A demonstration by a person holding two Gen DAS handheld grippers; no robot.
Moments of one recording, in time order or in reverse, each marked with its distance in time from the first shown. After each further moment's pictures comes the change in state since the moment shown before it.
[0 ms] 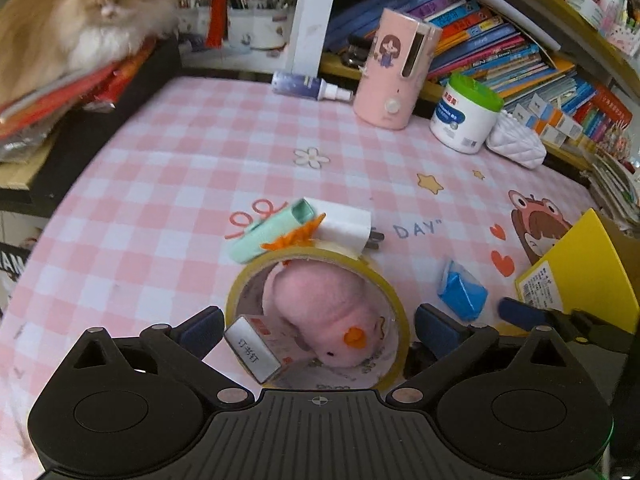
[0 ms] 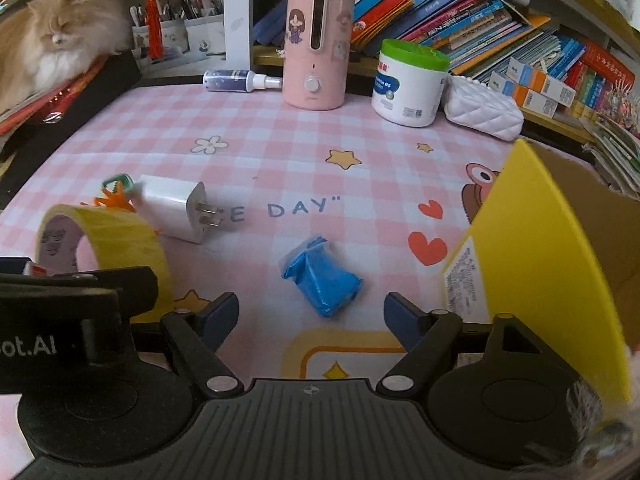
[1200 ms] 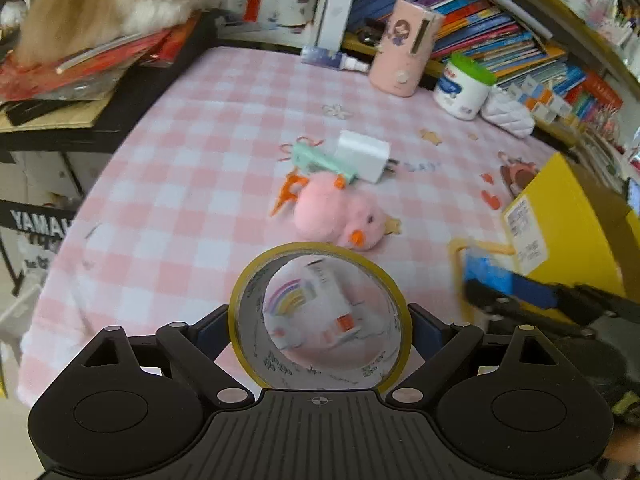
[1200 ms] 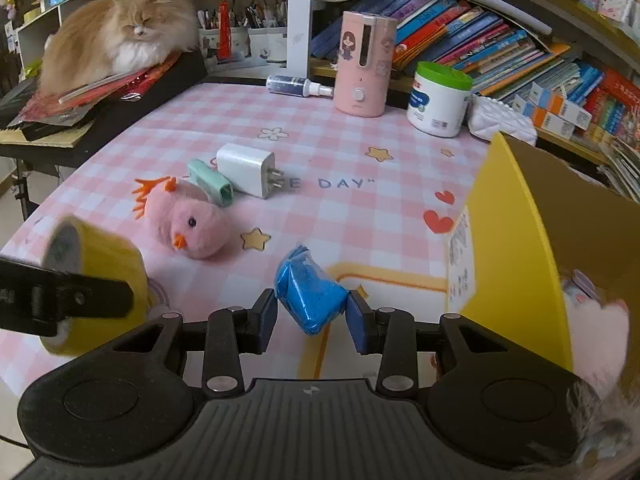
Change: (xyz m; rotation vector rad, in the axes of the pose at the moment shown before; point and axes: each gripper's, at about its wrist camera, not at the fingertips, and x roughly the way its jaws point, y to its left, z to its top) left arm -0.074 0.031 -0.055 -0.031 0.070 0.016; right arm -0.075 0.002 -0.047 -0.091 -0.037 0.108
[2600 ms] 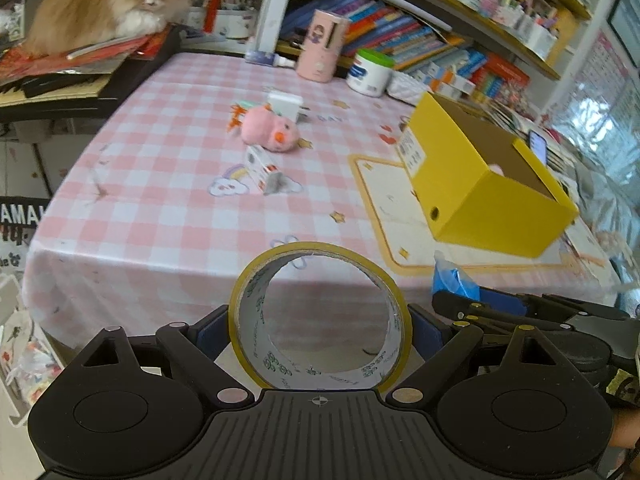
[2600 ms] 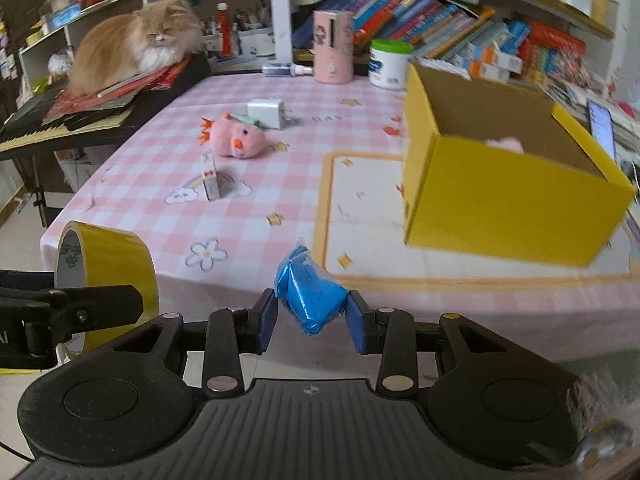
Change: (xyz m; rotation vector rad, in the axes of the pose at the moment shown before) left arm -0.112 -0.019 -0.146 0.093 -0.077 -0.173; right arm -0.154 0.028 -0.125 0.137 0.007 -0.024
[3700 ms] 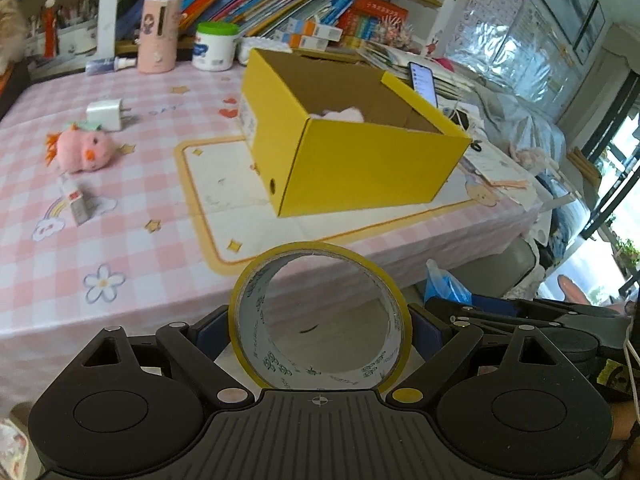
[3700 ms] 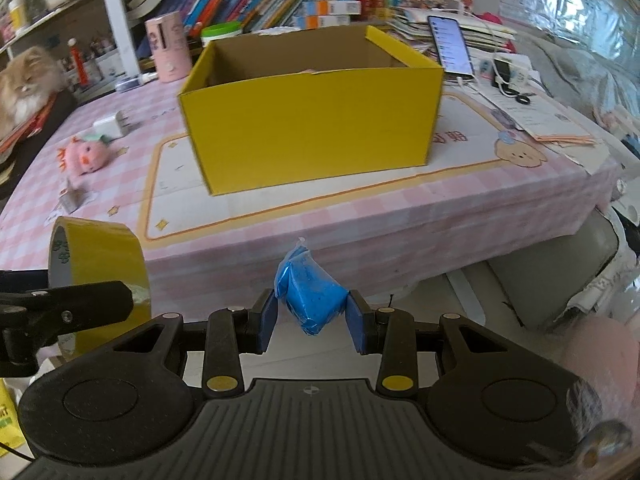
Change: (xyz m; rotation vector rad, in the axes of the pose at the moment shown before) left arm 0.045 -0.112 0.008 0.254 0.083 -0.218; right arm -0.043 -0.110 -0.047 0.291 0.037 -0.234
